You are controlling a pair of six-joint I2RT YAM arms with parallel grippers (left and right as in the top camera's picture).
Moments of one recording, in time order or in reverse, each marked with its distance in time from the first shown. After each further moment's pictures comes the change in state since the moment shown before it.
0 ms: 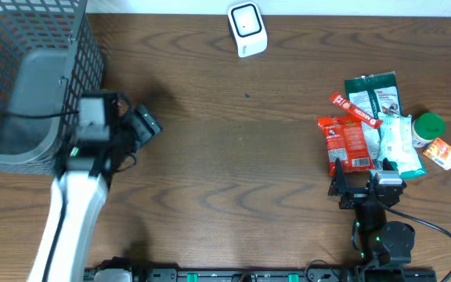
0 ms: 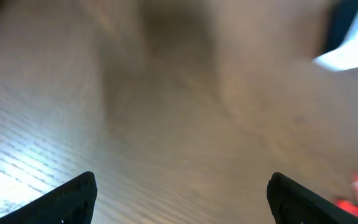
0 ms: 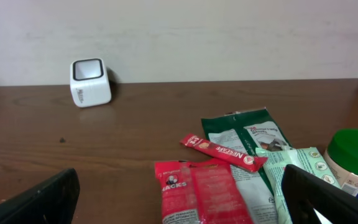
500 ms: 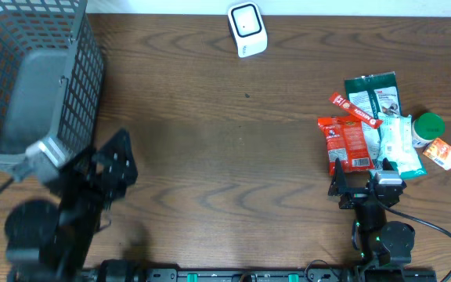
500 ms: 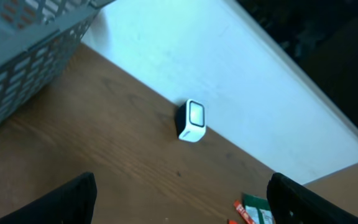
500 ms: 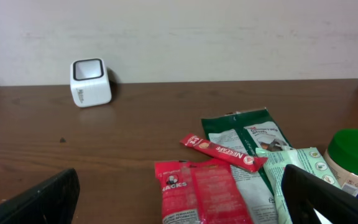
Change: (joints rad) left arm 0.002 -0.692 0.000 -0.031 0.000 0.011; right arm 0.000 0.000 0.000 0.000 0.000 0.000
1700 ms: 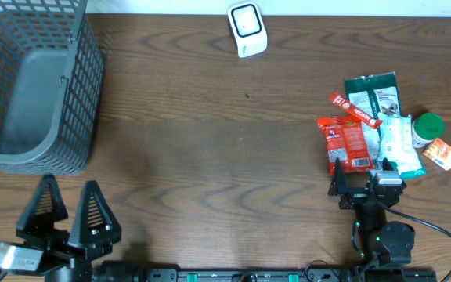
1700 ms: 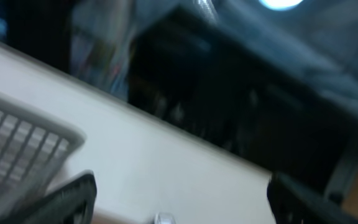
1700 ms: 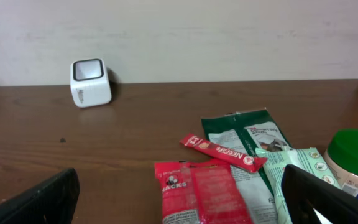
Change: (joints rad) left arm 0.001 -0.480 -0.300 0.505 -0.090 0.156; right arm 0.000 0.000 0.000 0.001 0.000 0.000
